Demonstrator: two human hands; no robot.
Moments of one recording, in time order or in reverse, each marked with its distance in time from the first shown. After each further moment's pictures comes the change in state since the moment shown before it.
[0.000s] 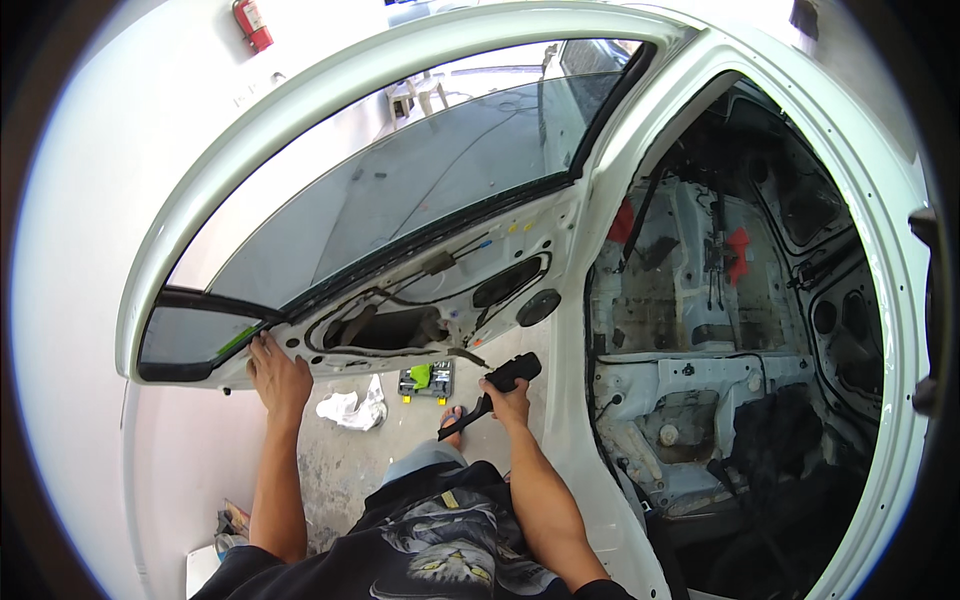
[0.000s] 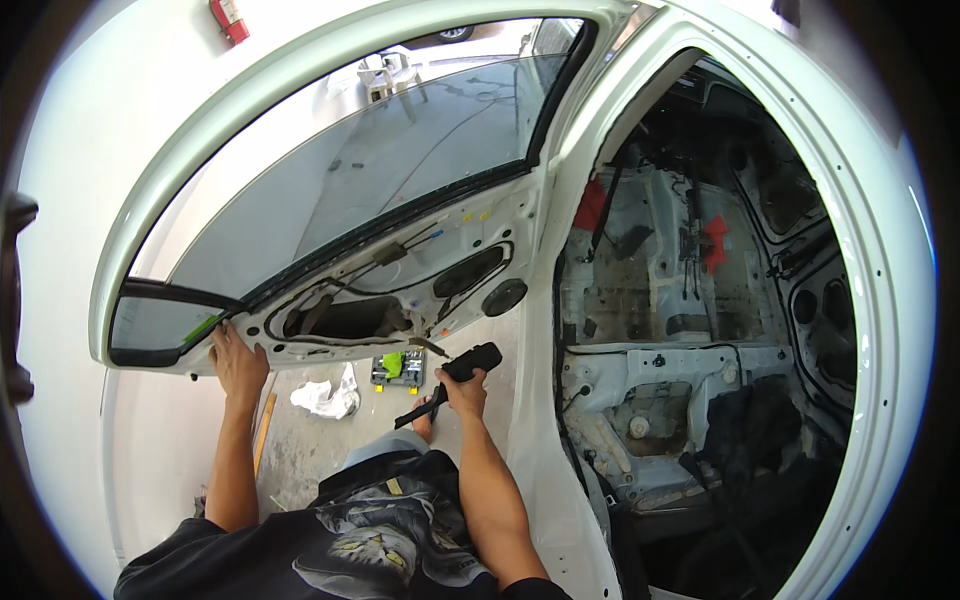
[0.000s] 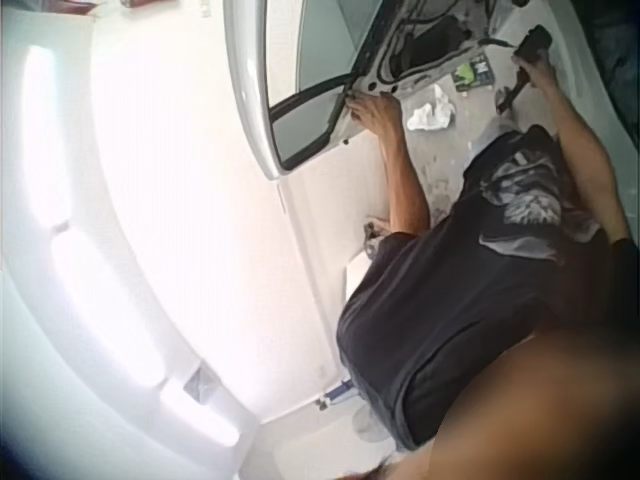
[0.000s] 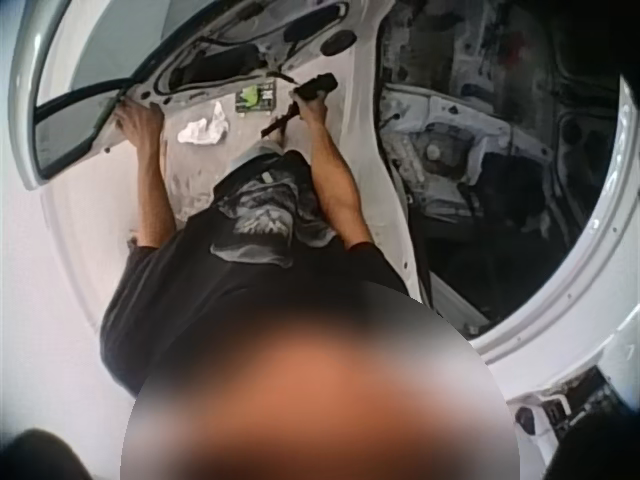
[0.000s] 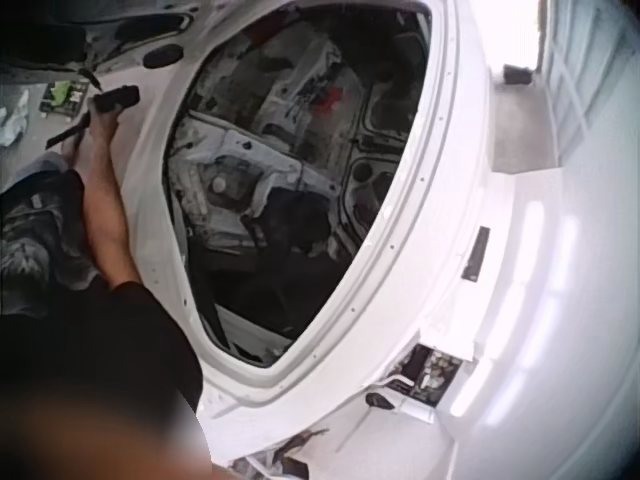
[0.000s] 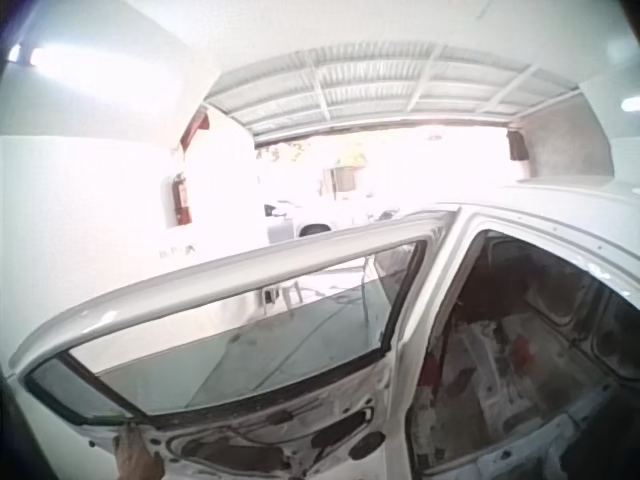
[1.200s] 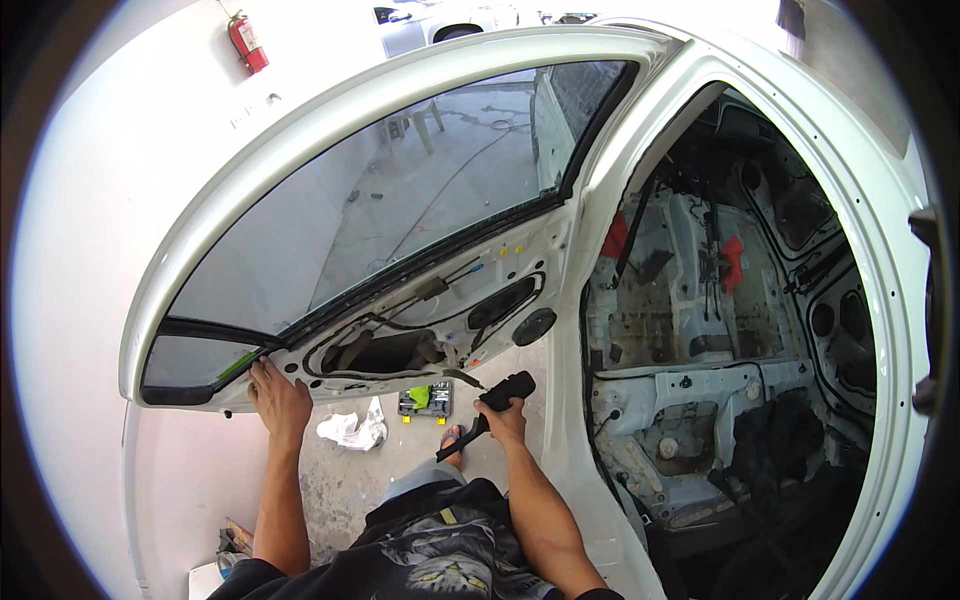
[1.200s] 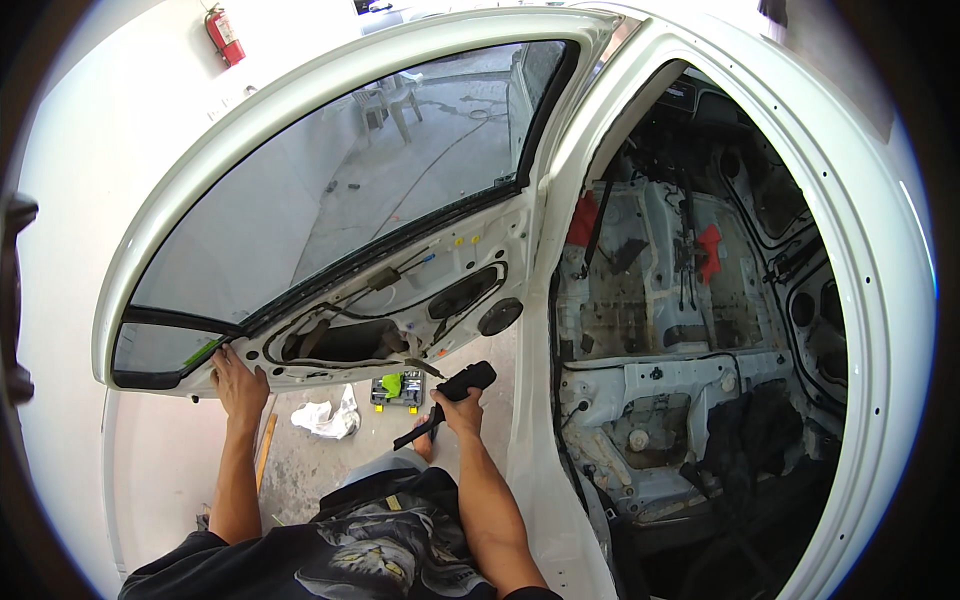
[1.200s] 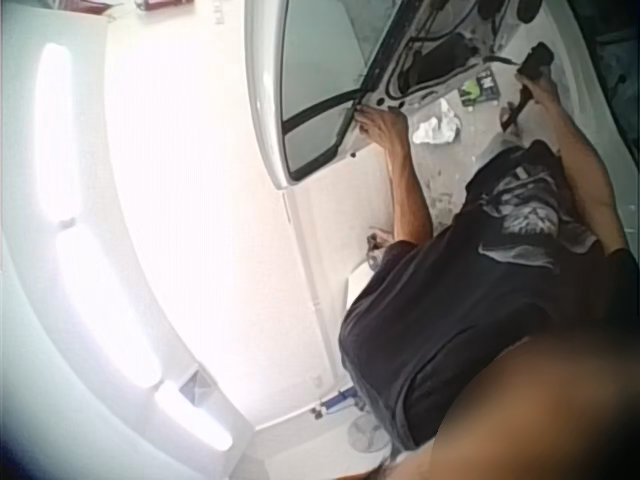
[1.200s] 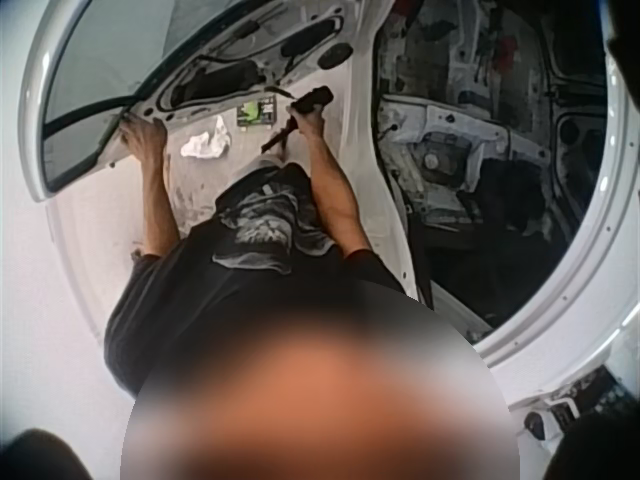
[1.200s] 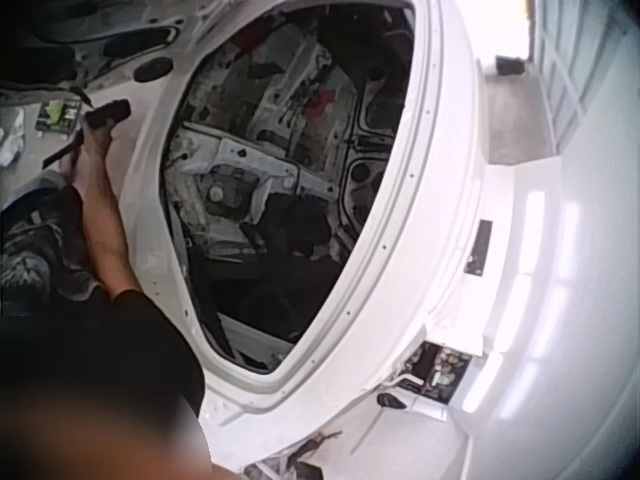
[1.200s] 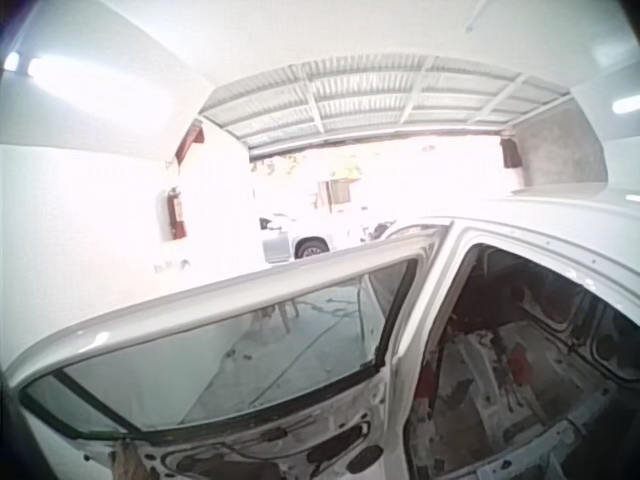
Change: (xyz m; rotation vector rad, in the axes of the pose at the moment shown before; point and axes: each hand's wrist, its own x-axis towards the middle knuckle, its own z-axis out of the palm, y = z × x) left_hand 0.001 0.003 0.003 -0.013 -0.014 -0.005; right_hand 0.022 0.018 0.005 -0.055 -0.030 -0.007
